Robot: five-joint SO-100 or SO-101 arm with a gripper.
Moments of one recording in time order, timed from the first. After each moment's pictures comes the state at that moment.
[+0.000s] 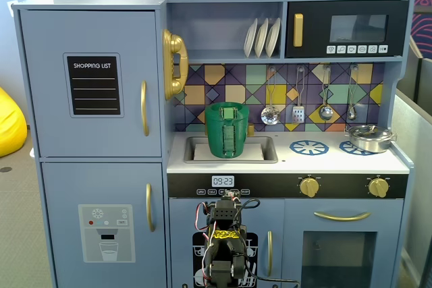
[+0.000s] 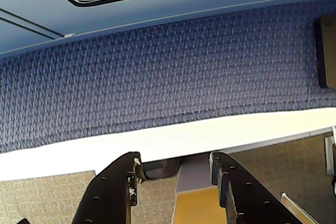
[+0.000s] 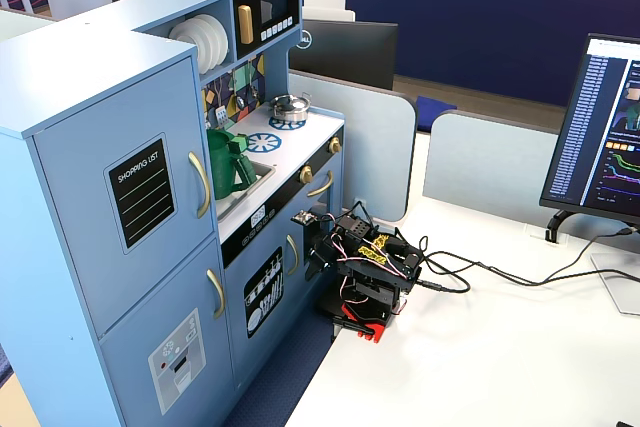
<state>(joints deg) 1.7 182.7 171.9 77.4 -87.8</state>
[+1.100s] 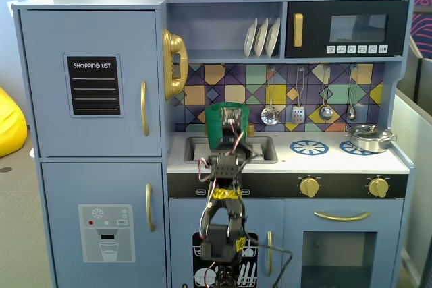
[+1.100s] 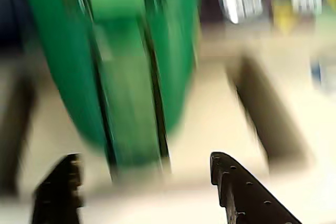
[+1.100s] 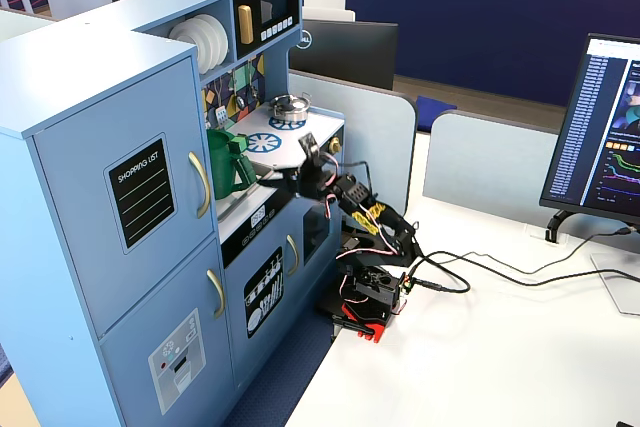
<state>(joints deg) 6.3 152.4 126.6 28.6 -92.5</state>
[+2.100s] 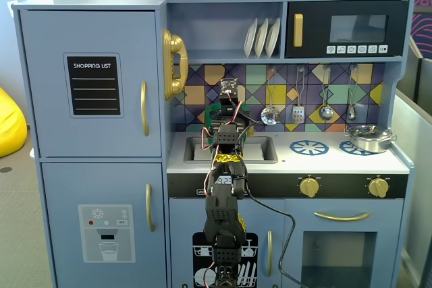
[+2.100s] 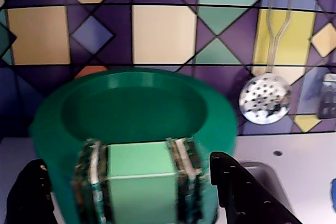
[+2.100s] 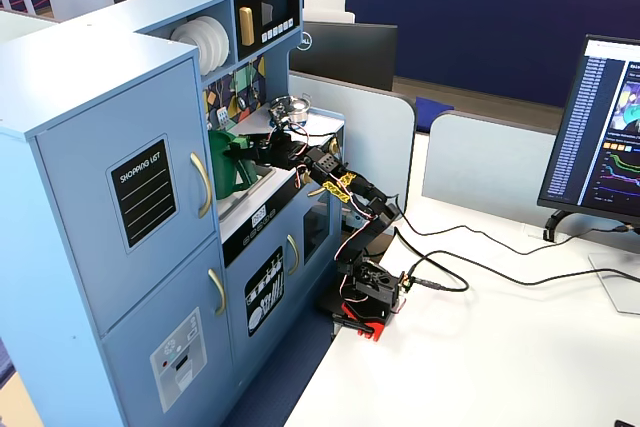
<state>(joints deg) 3.8 122.3 96.9 22.2 -96.4</state>
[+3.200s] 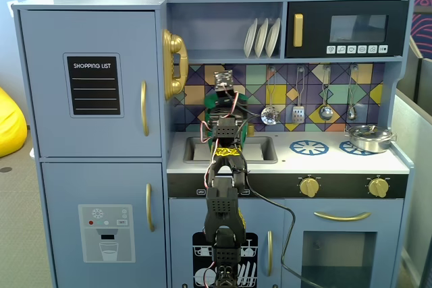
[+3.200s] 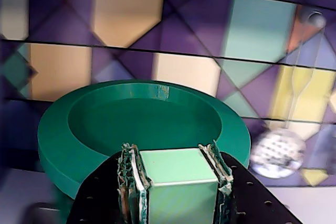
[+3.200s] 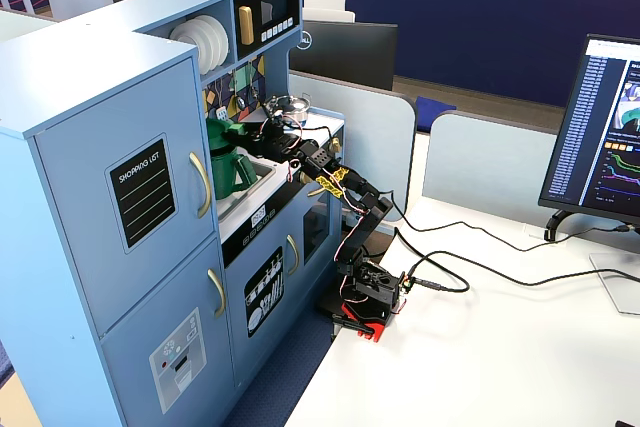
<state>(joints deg) 4.4 115.8 87.2 19.0 -99.8</state>
